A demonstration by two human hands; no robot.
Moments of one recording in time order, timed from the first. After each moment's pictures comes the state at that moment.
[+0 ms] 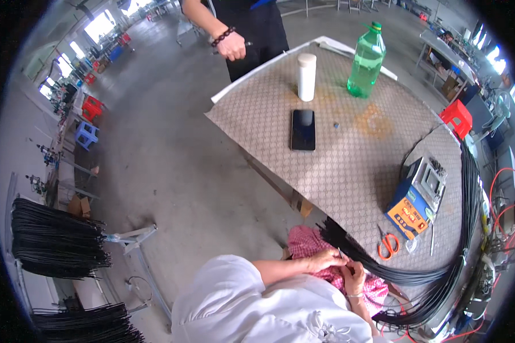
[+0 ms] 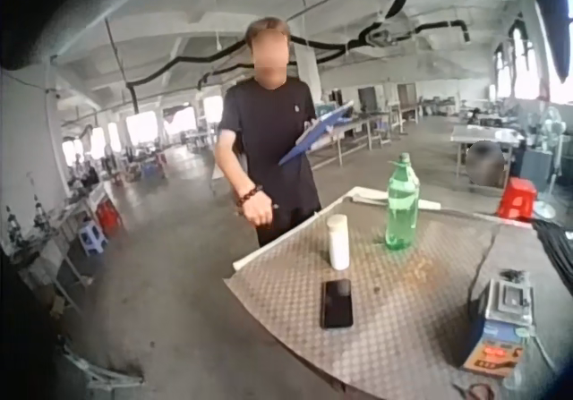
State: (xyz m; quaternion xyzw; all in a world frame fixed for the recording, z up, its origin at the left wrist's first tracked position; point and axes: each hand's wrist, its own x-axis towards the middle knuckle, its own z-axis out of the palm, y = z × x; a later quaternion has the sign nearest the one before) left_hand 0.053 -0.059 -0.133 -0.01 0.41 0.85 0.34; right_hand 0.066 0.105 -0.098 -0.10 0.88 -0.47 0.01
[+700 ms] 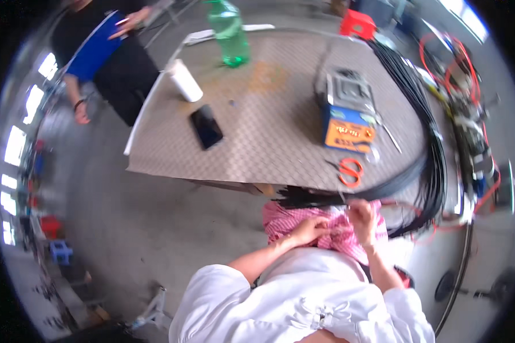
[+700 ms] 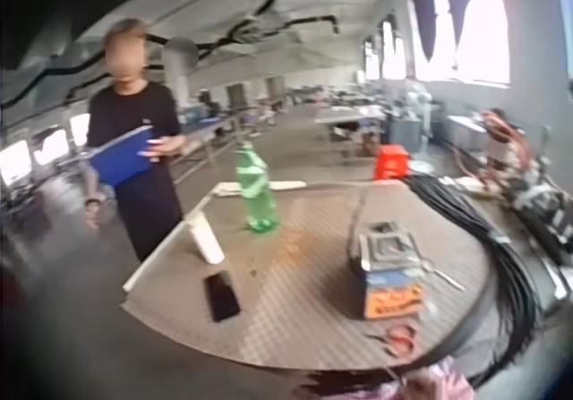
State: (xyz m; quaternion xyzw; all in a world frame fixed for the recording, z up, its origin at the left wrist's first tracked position) left_hand 0.058 -0.047 -0.126 0.18 0.68 0.61 0.36; right_hand 0.077 0.125 -0.028 0.03 0.85 -0.52 -0.11
